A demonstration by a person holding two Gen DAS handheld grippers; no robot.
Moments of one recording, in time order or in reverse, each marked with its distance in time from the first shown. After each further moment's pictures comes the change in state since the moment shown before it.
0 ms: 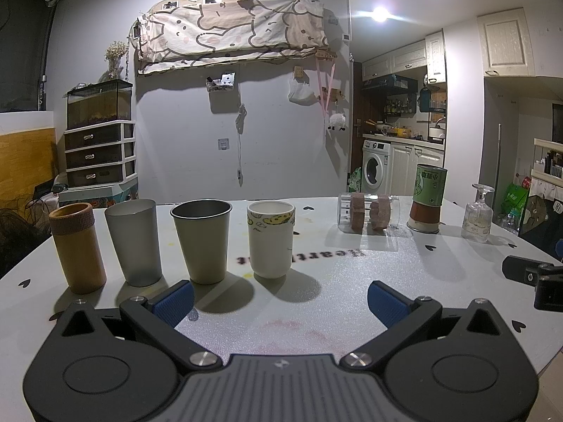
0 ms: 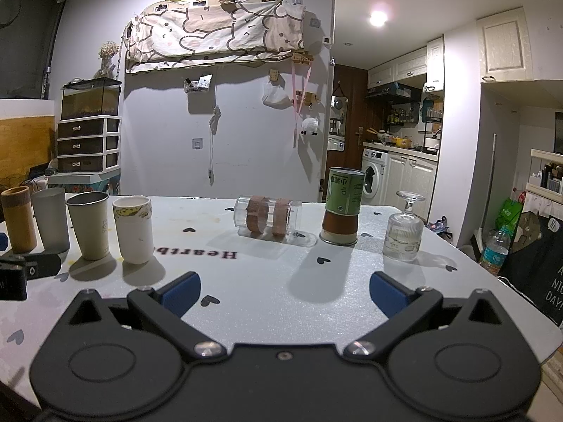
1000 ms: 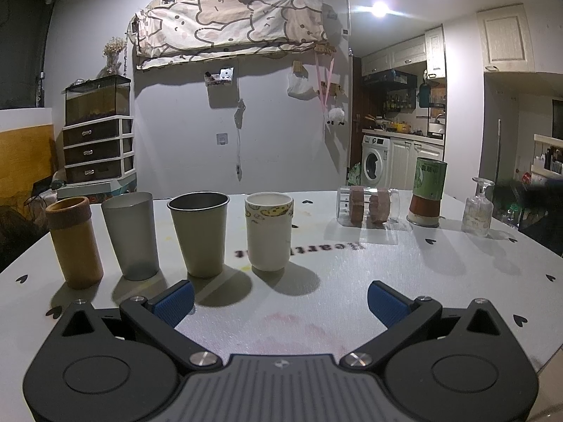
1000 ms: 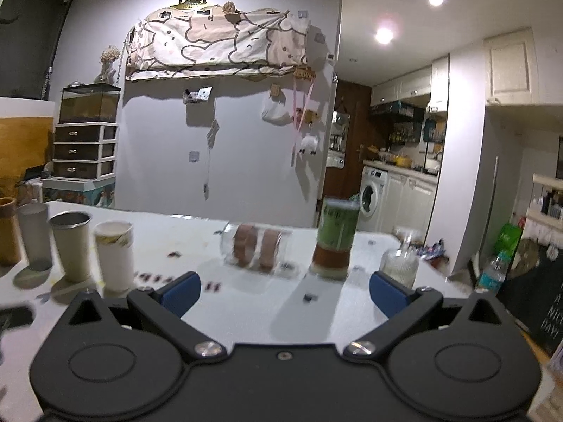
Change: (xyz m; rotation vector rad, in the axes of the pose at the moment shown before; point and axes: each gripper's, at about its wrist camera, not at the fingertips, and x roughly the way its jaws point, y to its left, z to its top) left arm 0.003 0.002 -0.006 0.003 0.014 -0.004; right arm 0.042 -0.014 0.047 -0.061 -0.054 -0.008
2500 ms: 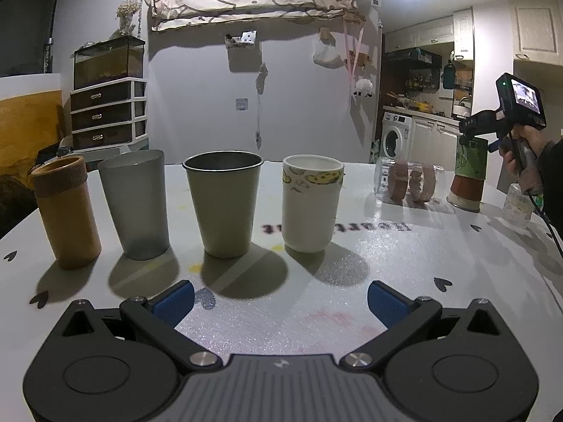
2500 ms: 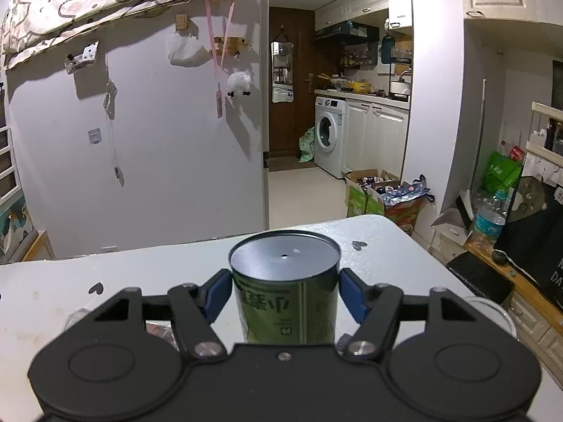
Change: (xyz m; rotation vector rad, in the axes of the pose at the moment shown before) left arm 0.073 0.035 -0.003 -0.050 0.107 0.047; right arm 0.329 -0.093 0.067 0.216 0.263 -0.125
